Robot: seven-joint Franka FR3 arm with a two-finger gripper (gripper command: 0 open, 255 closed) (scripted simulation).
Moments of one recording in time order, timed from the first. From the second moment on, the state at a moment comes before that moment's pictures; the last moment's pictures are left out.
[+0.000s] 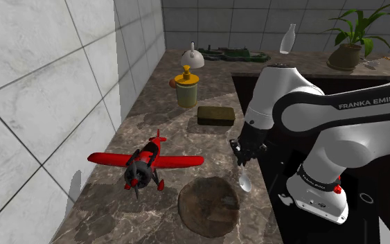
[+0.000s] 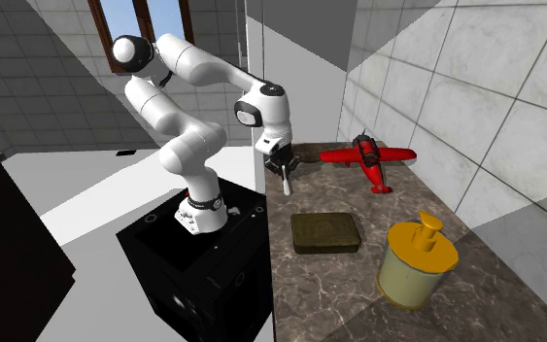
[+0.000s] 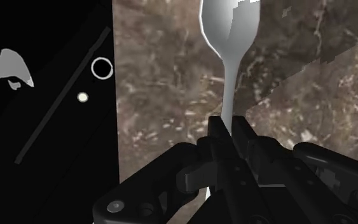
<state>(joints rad) 0.04 -0.95 0.61 -3.00 0.79 2.12 0.95</state>
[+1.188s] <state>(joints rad) -0.01 -1.07 0.47 -2.82 0.62 1.84 1.02</state>
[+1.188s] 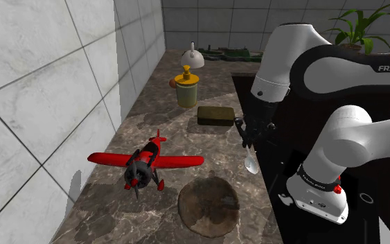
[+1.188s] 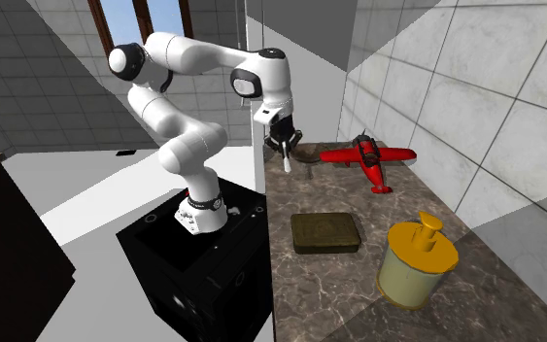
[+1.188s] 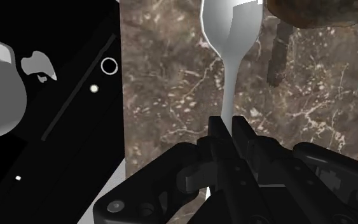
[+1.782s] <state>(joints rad) -0.01 -0.93 0.62 -2.66 0.70 1.89 1.15</state>
